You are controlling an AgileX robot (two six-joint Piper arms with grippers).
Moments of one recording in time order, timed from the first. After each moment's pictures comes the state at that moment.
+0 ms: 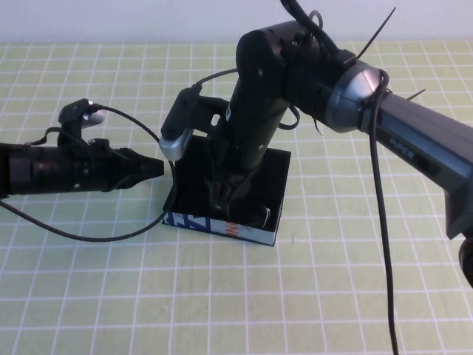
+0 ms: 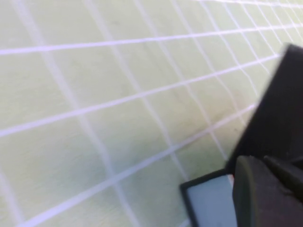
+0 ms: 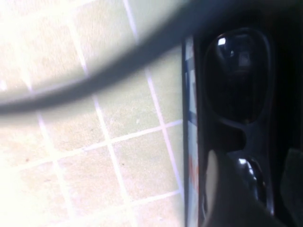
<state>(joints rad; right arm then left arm) 0.69 2.21 -2.11 0.18 1.24 -0.64 -0.01 1.97 -1.10 -1.56 0.87 1.53</state>
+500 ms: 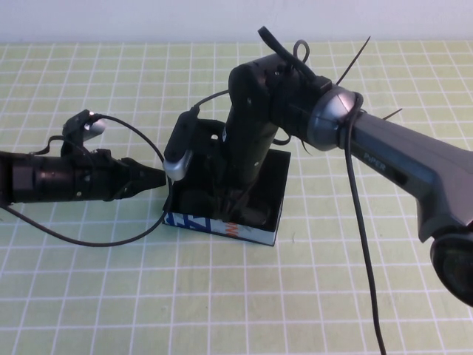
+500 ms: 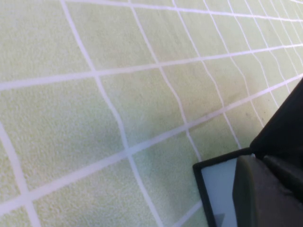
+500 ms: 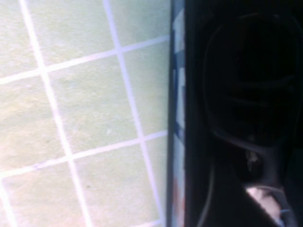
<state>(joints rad) 0.69 2.29 -2.11 0.14 1.16 -0.68 0.00 2.02 -1.10 -1.56 0.90 1.49</state>
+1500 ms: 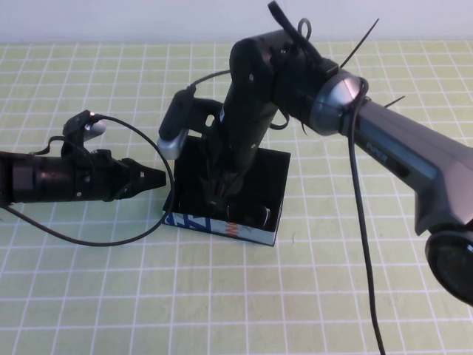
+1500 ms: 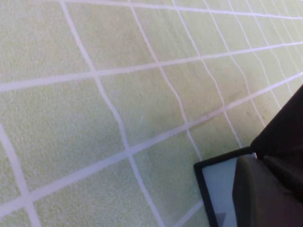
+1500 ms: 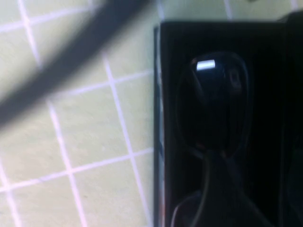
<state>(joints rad) 0.68 2.31 -2.23 0.18 1.23 -0.68 0.00 2.02 -1.10 -1.55 0.90 1.50</state>
